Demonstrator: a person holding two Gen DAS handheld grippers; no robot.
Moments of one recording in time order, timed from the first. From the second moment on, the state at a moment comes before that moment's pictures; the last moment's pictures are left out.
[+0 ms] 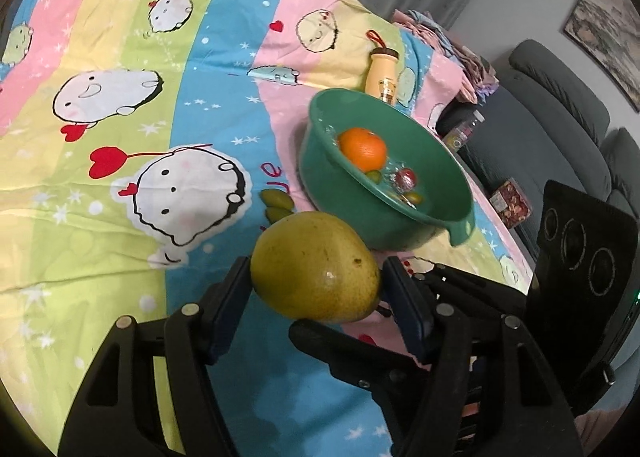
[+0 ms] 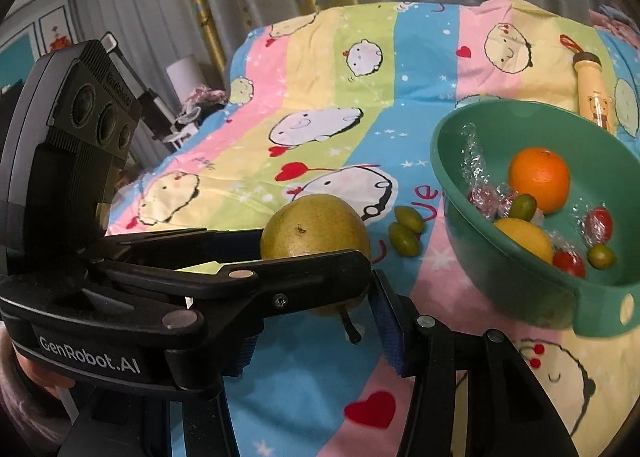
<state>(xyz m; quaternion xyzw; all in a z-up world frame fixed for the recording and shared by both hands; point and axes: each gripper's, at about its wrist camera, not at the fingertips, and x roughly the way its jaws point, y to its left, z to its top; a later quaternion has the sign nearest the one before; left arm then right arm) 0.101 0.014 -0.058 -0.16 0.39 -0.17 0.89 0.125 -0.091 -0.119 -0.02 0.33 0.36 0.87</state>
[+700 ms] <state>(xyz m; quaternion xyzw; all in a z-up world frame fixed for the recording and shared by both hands) 0.098 -0.047 -0.014 -0.09 0.38 -0.20 0.90 0.103 -0.157 -0.089 0.05 0.27 0.35 0.89</state>
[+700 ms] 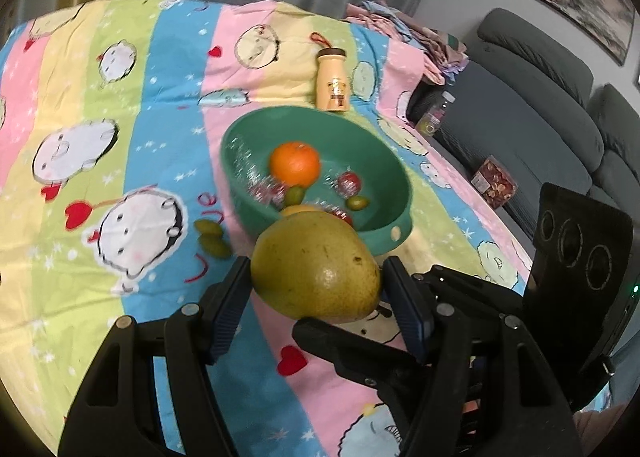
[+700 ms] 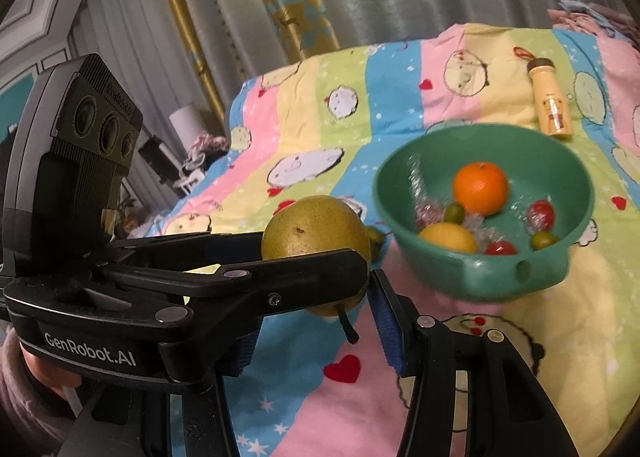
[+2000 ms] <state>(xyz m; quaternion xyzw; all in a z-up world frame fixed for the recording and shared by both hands) 0.235 -0.107 -0.027 -0.17 0.44 -0.27 0.84 0.209 -0.233 -0.074 0.07 0.33 0.26 0.91</state>
